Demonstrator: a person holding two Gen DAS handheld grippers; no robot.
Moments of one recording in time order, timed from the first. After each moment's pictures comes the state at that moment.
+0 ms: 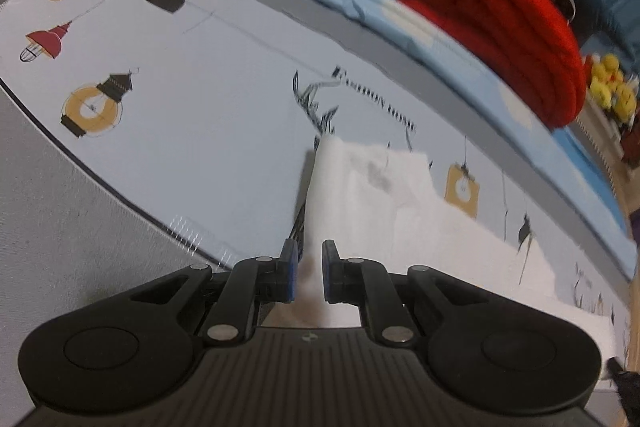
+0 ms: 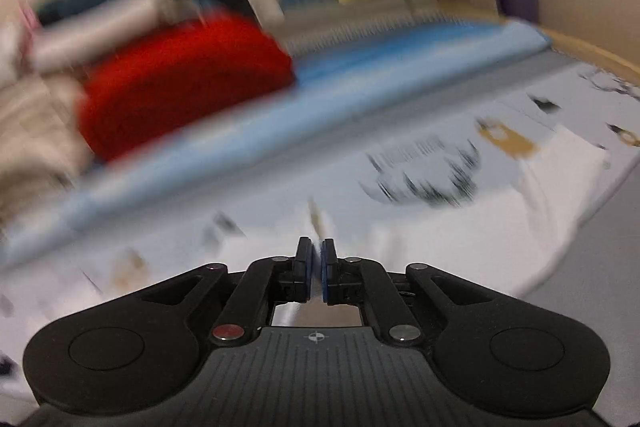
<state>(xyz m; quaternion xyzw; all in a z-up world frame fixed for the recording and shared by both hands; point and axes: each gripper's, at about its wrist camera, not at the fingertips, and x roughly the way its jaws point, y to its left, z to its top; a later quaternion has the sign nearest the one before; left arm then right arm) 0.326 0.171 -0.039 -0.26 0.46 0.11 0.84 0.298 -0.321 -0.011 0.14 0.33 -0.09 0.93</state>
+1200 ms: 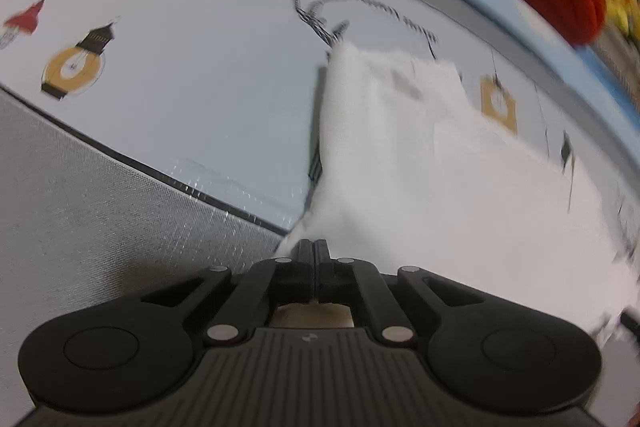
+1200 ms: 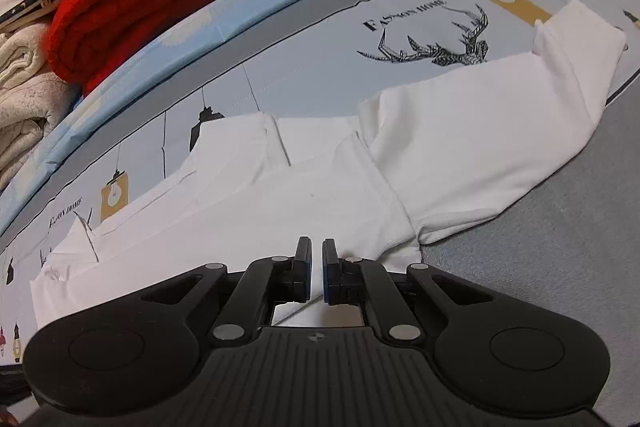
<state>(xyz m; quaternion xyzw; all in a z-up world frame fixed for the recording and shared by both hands) 0.329 0.170 -0.080 -0.21 0.53 0.10 0.81 0.320 -0.305 -0.045 0.21 0.44 -0.05 0.87</state>
